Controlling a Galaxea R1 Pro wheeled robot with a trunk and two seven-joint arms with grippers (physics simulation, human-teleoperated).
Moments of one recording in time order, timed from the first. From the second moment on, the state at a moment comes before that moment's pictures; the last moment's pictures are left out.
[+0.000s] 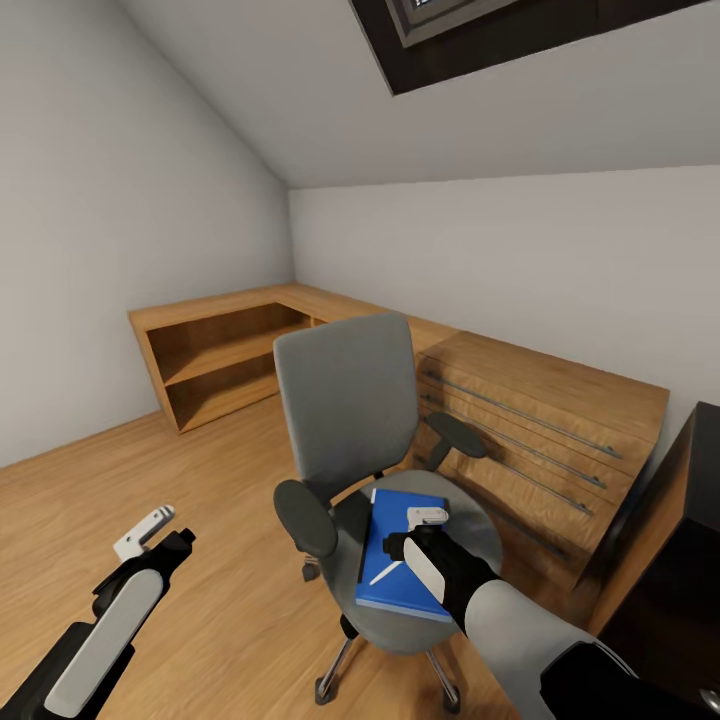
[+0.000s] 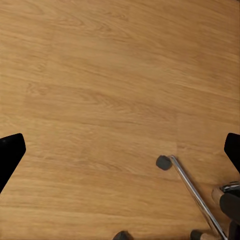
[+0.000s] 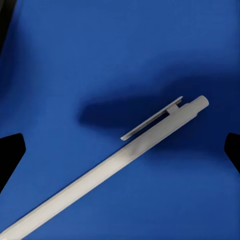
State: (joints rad) left arm -0.29 0.26 -0.21 -1.53 1.12 0.24 1.07; right arm -0.81 0.17 0.42 -0.37 -0.48 0.42 -0.33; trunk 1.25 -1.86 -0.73
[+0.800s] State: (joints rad) left arm -0.29 0.26 -0.24 -1.52 1.12 0.24 1.07; right arm -0.81 0.17 0.42 -0.37 -0.48 0.42 -0.33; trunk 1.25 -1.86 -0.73
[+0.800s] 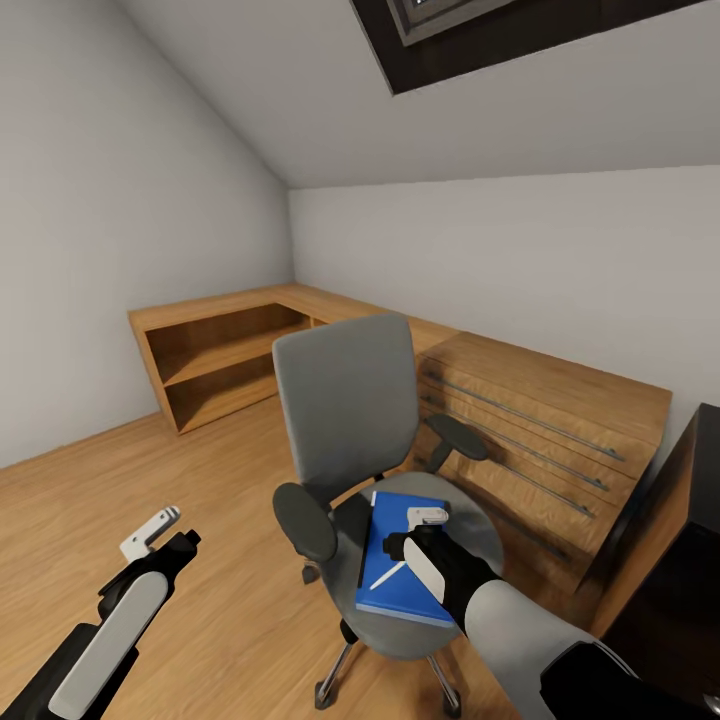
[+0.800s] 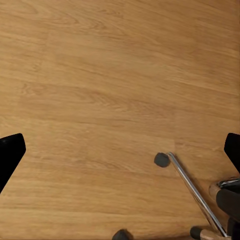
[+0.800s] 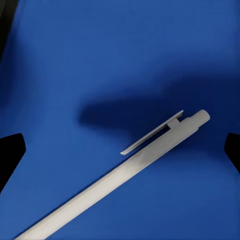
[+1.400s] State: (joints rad) left arm -0.29 0.26 -0.24 -1.53 1.12 0.24 1.07; right arm -0.81 0.17 0.42 -0.37 -0.48 0.42 -0.33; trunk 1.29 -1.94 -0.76
